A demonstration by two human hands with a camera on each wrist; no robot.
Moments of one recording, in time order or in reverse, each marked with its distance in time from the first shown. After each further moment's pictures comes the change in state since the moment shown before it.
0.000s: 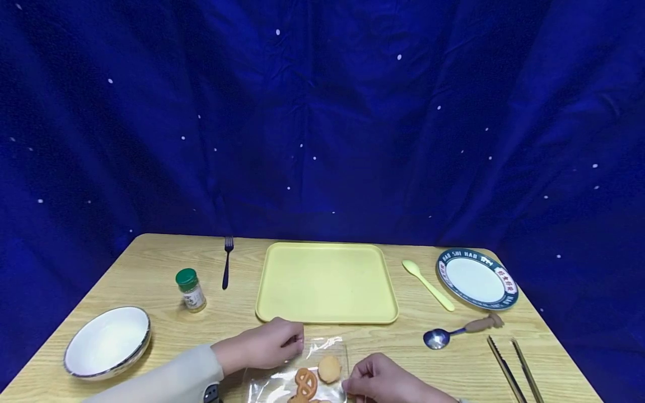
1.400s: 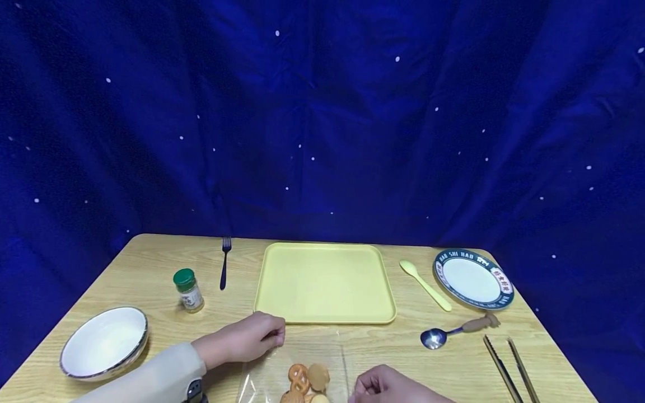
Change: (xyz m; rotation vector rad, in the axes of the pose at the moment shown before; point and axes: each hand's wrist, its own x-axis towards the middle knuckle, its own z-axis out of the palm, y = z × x) left_hand -0.014 -0.028 -0.014 0.009 0.042 0.053; right_hand -0.016 0.006 -0.007 -0.004 -0.171 -0.070
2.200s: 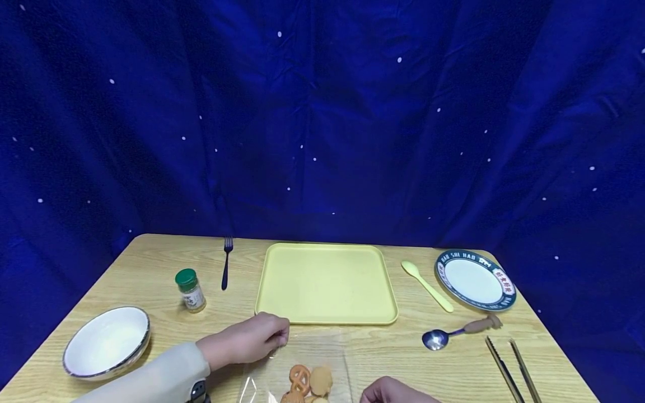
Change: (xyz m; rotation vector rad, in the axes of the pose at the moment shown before) left_hand 0.002 0.003 0.003 0.101 0.007 -0.008; right_hand -0.002 0.013 -0.003 -0.055 -0.072 0.034
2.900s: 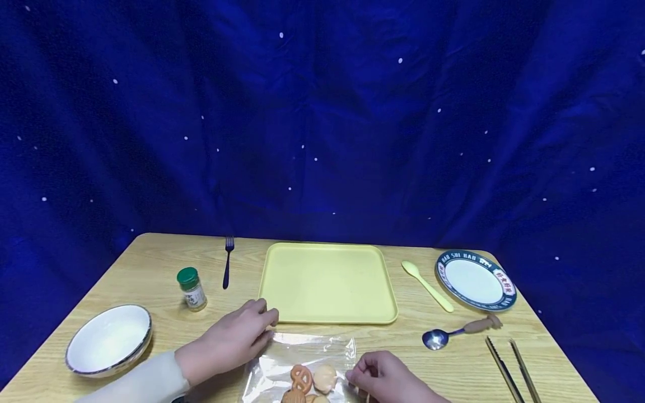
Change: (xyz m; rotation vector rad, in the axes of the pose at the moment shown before) left_hand -0.028 0.009 -0.016 0.310 0.194 -0.014; right_hand 0.013 -0.021 0.004 -0.153 0.419 0.070
